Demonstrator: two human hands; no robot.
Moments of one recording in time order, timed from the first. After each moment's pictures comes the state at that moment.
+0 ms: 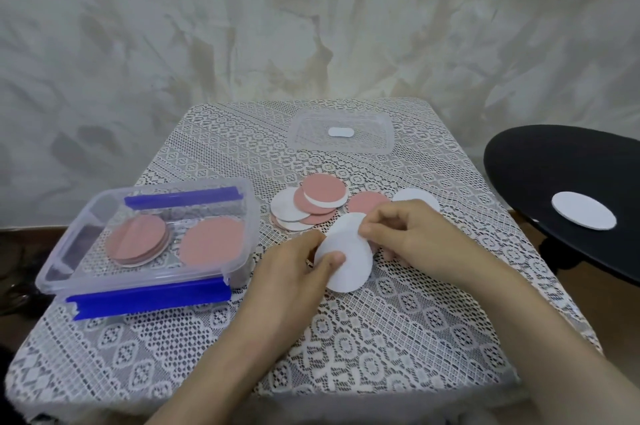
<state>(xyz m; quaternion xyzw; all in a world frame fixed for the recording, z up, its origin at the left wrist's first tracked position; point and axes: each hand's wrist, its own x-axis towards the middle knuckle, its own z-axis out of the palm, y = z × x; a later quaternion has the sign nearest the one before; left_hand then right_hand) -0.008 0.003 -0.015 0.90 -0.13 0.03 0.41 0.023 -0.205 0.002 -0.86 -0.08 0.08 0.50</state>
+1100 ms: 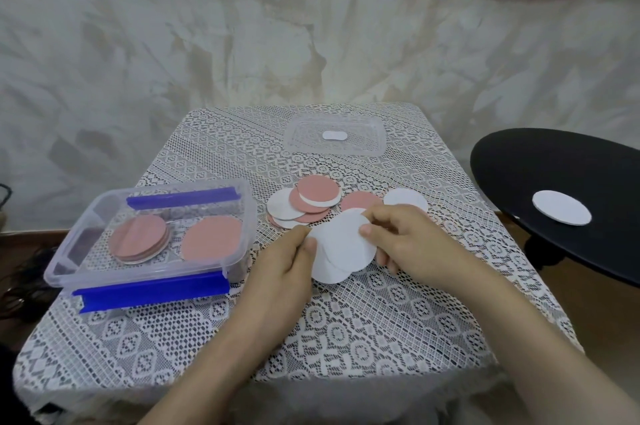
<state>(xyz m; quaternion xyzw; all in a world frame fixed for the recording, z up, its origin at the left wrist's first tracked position) -0.021 0.004 -0.016 0.84 -0.09 0.00 0.54 0.007 -0.204 0.001 -0.88 -0.08 0.07 0.47</state>
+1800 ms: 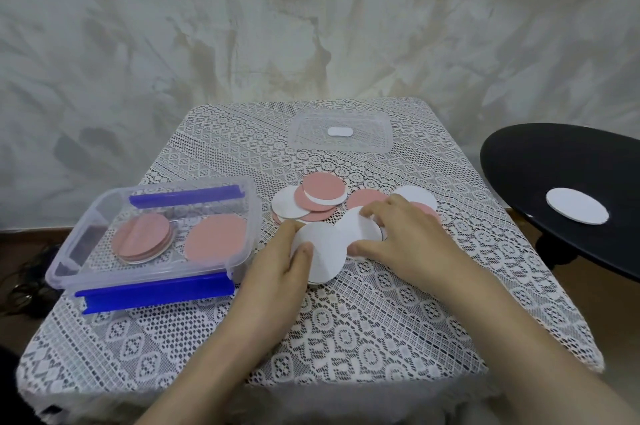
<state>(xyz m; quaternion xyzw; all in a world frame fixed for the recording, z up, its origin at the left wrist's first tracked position) -0.019 0.014 -0.015 0.85 -0.10 0.00 0.51 0.018 -0.188 -0.005 -0.97 -0.04 0.02 0.22</state>
